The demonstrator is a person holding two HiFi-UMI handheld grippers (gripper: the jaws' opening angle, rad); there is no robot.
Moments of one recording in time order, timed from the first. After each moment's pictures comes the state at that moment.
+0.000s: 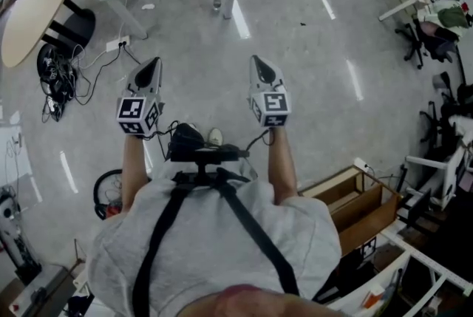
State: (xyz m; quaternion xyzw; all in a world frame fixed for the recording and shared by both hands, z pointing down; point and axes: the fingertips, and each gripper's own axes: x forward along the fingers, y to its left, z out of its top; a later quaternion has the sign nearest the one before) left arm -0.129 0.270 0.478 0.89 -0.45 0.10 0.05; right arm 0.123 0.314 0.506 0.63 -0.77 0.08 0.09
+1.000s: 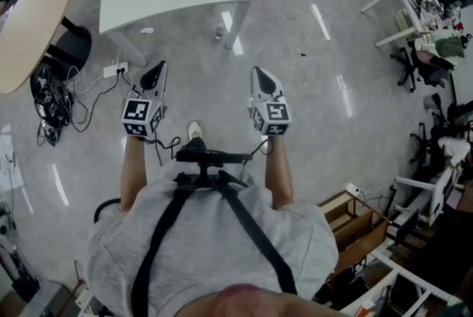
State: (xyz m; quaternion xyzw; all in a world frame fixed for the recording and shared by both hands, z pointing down) left arm -0.142 0.092 0.480 0.90 -0.43 0.10 0.05; right arm 0.105 0.147 0.508 0.63 -0.76 0.10 0.08
